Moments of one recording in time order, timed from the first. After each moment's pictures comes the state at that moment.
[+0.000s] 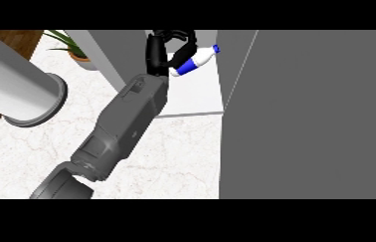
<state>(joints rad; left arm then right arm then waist) -1.11 0.01 -0.18 -0.35 0.52 0.54 -0.65 1.09 -0.46 0.37 -2.47 -0.06 0.19 -0.62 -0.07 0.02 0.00</state>
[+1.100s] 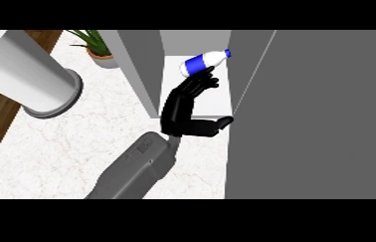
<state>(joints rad) -0.63 0.00 -0.59 -0.96 0.77 0.28 -0.57 1.10 -0.45 0.44 -2.49 -0.03 0.14 -0.57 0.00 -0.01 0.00</state>
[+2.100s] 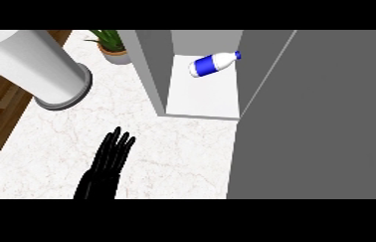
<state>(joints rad) 0.09 0.46 -0.66 -1.61 0.75 0.19 -0.70 1.01 -0.68 0.50 -2.50 0.03 0.20 -0.57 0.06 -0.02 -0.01</state>
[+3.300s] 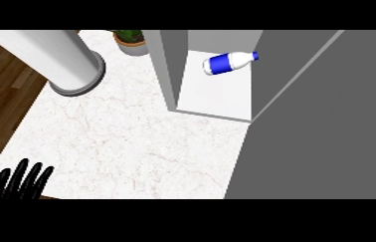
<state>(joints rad) 0.42 0.87 -0.44 -1.73 0.87 -0.20 -0.89 0.43 -0.66 0.68 -2.49 0.03 0.19 -0.15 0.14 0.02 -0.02</state>
